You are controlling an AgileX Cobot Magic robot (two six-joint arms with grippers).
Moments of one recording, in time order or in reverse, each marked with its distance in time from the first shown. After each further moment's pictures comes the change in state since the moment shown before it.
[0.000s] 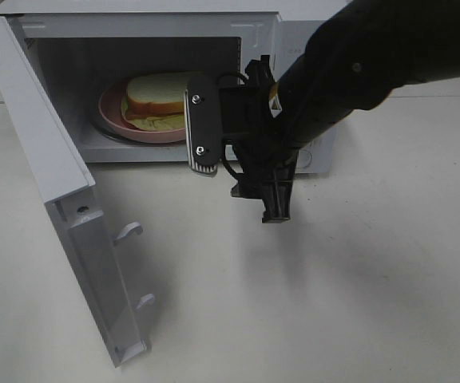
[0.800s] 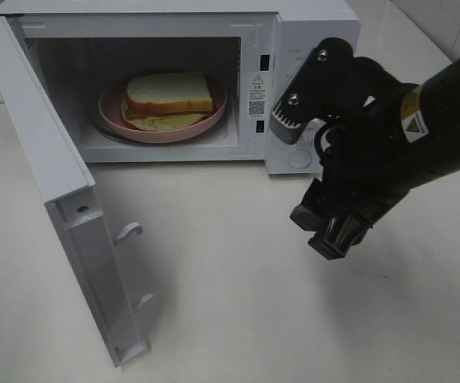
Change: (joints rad) left arm 0.000 0.000 0.000 0.000 0.000 0.000; right arm 0.000 -0.401 0.298 0.022 0.118 0.649
